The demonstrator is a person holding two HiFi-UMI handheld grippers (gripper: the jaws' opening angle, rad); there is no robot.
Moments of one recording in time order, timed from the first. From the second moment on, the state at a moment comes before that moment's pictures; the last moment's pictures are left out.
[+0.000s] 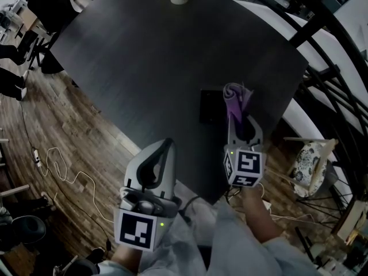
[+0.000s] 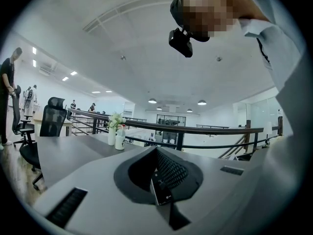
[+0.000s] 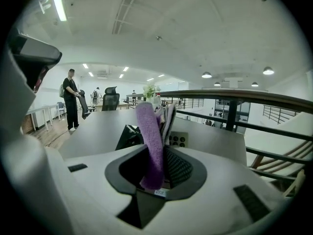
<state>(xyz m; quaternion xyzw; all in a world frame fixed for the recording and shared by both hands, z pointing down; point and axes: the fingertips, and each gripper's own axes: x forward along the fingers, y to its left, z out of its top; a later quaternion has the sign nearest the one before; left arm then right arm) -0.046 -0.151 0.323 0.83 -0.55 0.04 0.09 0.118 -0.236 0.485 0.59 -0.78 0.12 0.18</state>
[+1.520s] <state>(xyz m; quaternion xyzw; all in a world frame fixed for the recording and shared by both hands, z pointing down) -0.035 -0.144 0.325 0.84 -0.54 0.04 0.10 0.111 -0.204 0.522 0.56 -0.79 0.16 0.19</state>
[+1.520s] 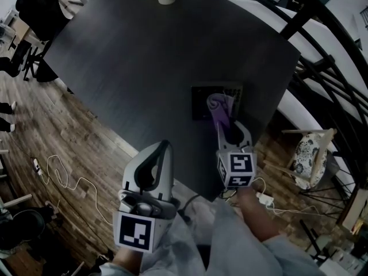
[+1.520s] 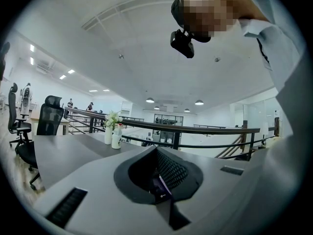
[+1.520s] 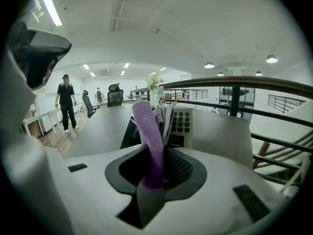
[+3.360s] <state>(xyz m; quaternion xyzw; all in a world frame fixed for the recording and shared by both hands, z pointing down) -0.041 -0.140 0.317 0.83 -0.54 0.03 0.09 0.069 -0.295 0.450 0.31 -0.78 -0.31 0.44</state>
